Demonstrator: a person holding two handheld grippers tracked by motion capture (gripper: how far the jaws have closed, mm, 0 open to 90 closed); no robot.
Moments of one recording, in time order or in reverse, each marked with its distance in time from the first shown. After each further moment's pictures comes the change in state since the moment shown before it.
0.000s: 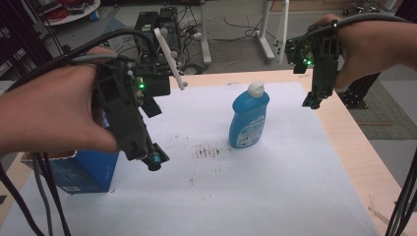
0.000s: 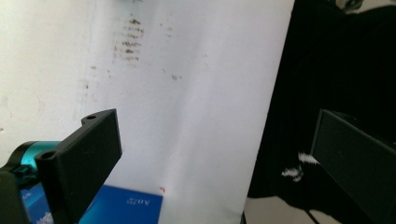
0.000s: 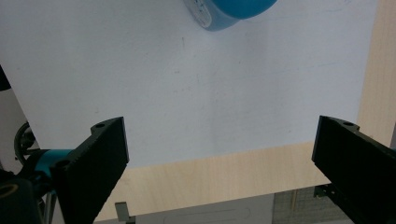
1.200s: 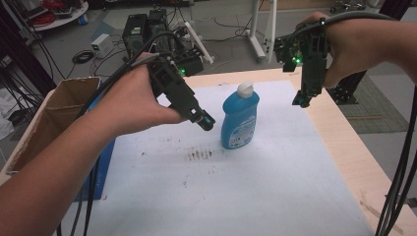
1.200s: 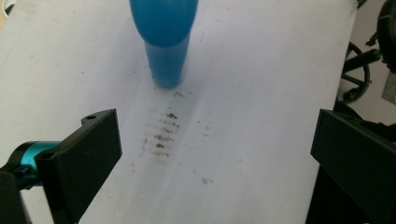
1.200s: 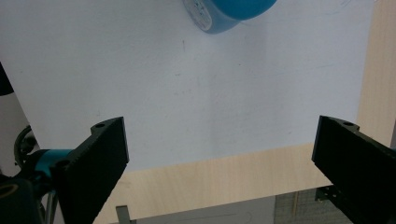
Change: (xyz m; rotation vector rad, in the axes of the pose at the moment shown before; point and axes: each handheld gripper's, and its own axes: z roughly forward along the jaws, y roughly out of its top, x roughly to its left) left arm 0.068 0.055 0.058 -0.255 0.008 -0.142; right arm 0.002 -0.004 -0.001 -0.026 -0.004 0.009
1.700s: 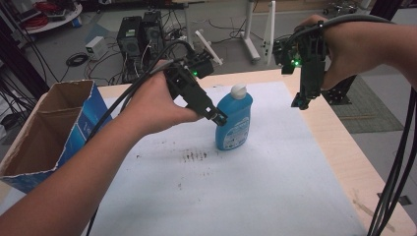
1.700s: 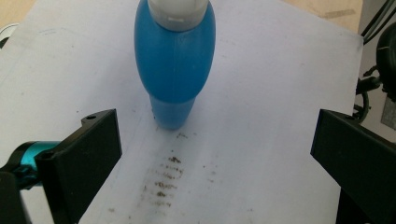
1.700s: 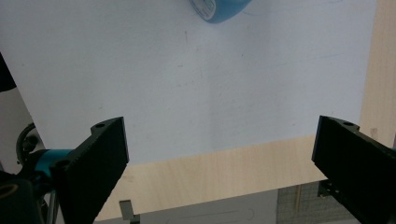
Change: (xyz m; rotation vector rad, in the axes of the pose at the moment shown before) left arm 0.011 0.020 0.038 -0.085 -0.028 -0.002; right arm 0.004 -0.012 -0.002 0.005 -0.001 0.012
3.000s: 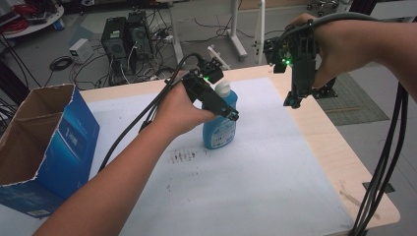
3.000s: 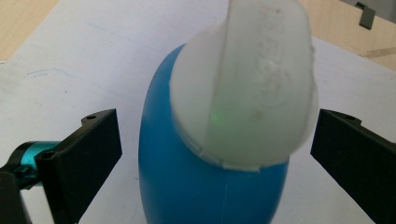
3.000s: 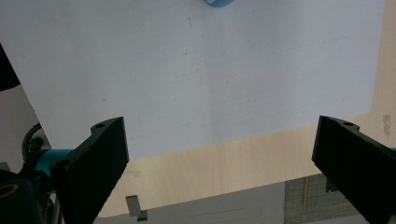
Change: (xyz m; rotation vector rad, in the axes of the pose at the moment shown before) left arm 0.017 0.024 0.075 -0.081 0.051 -0.021; right arm 0.006 -0.017 0.003 0.004 0.006 0.038
